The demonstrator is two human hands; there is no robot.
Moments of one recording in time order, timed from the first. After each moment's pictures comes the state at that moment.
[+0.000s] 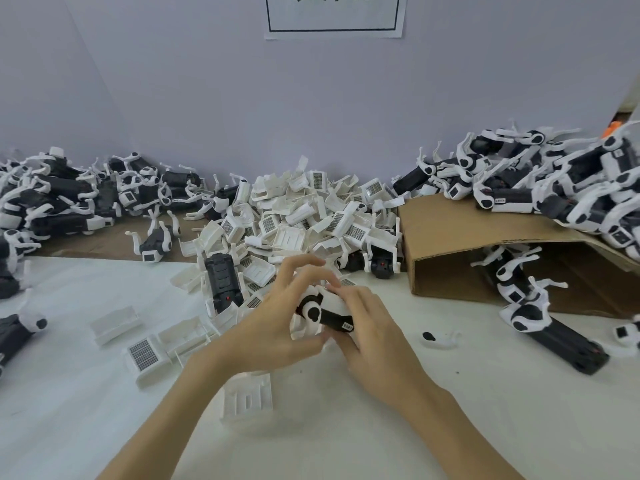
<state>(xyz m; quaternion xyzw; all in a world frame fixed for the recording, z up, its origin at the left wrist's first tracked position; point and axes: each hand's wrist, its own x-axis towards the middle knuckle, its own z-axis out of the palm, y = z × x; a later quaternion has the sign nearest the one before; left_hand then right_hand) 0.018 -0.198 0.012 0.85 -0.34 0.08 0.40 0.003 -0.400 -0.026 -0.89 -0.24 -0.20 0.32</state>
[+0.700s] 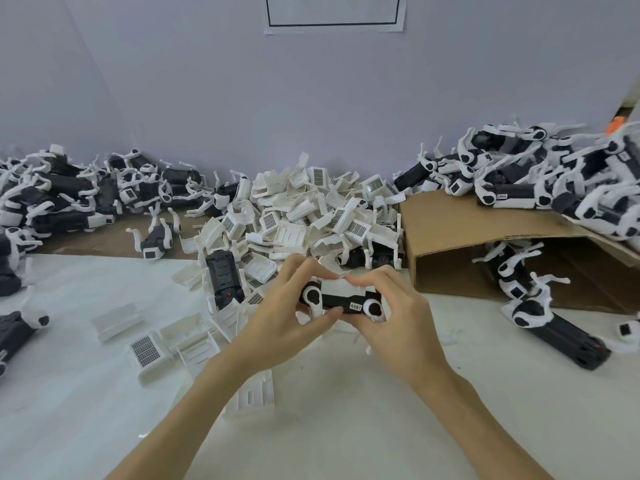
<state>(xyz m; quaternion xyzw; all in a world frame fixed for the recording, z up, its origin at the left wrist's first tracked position) 0.019 -0.211 0.002 0.83 -0.29 0.14 0.46 0.009 -0.416 -0.011 -0.84 -0.21 -0.31 0.40</state>
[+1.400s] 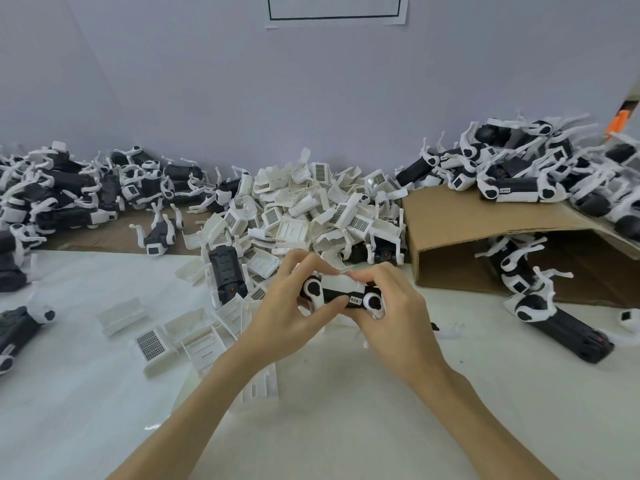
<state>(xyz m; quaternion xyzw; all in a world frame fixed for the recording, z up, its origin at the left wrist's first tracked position) 0.018 -0.215 -0.001 0.81 -0.26 0.16 0.49 0.007 -0.409 -0.015 -0.84 -0.21 -0.31 0.39</state>
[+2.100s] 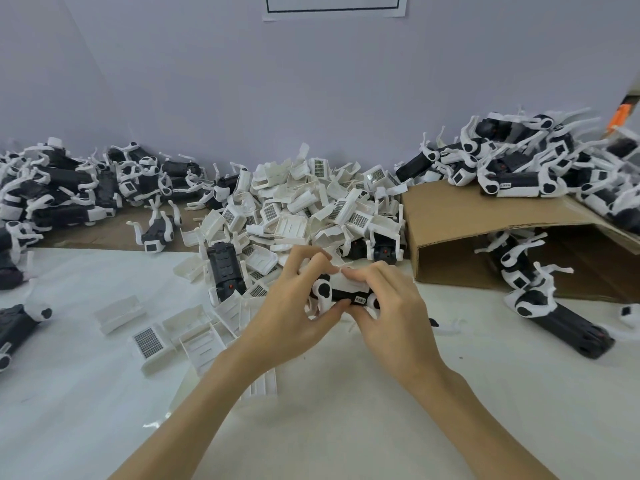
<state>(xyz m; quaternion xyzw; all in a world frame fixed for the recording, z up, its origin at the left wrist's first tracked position) 0.021 -0.219 -0.009 0.83 -0.32 0.24 0.39 0.004 -0.405 -0.015 -0.85 -0.21 -0.36 0.31</state>
